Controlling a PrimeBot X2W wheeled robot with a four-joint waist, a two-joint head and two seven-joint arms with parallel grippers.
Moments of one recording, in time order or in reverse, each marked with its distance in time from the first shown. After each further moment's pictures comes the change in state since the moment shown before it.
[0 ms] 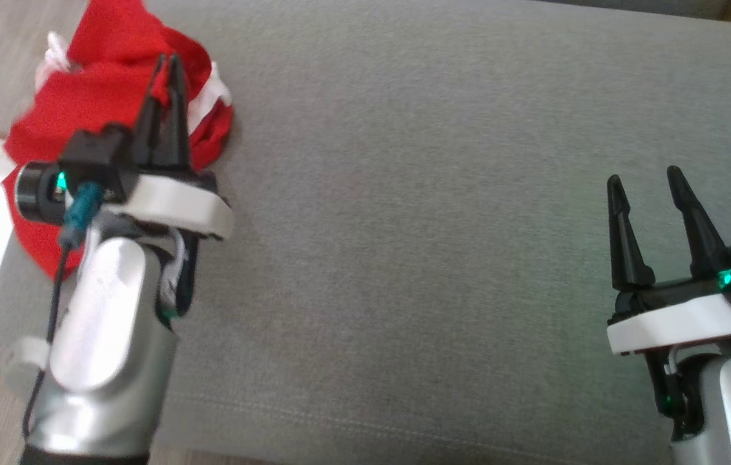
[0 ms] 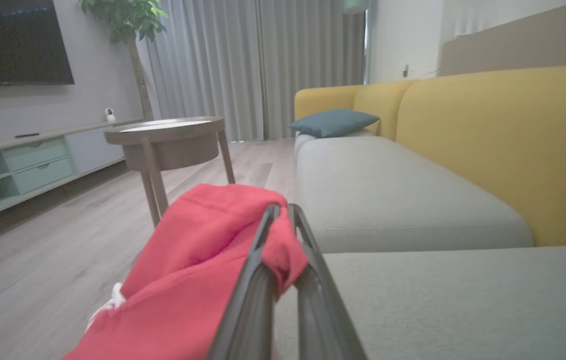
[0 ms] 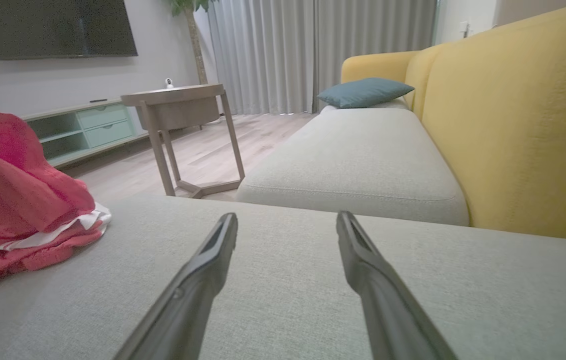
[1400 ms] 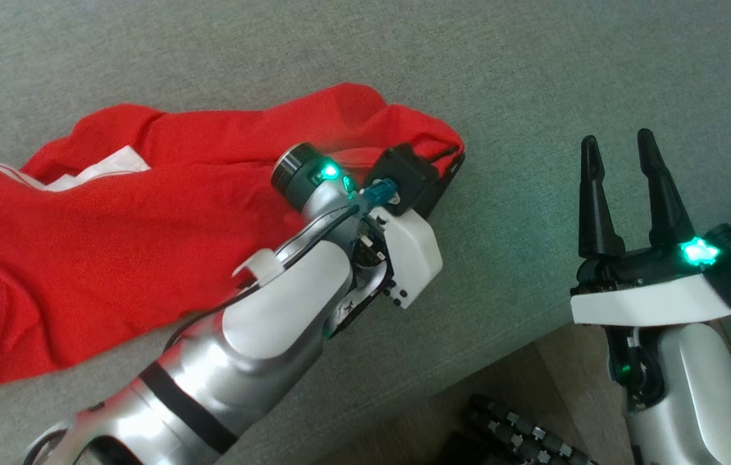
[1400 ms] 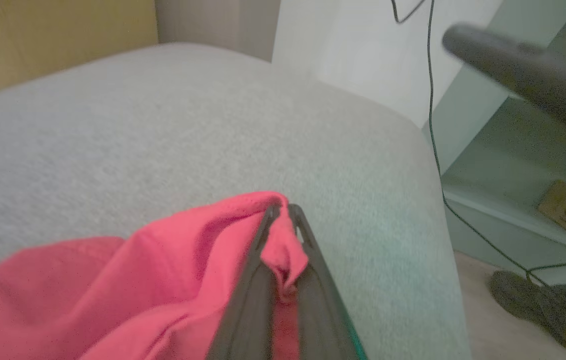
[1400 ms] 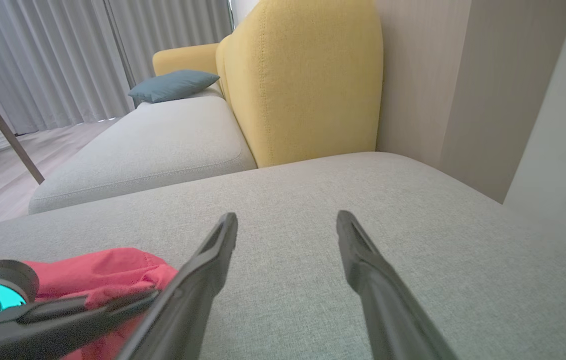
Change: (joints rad) left arm -0.258 -0.070 -0.713 0.130 -0.226 -0.050 0.245; right arm -0.108 0.053 0.080 0.094 0.128 0.000 -0.172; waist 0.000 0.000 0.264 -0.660
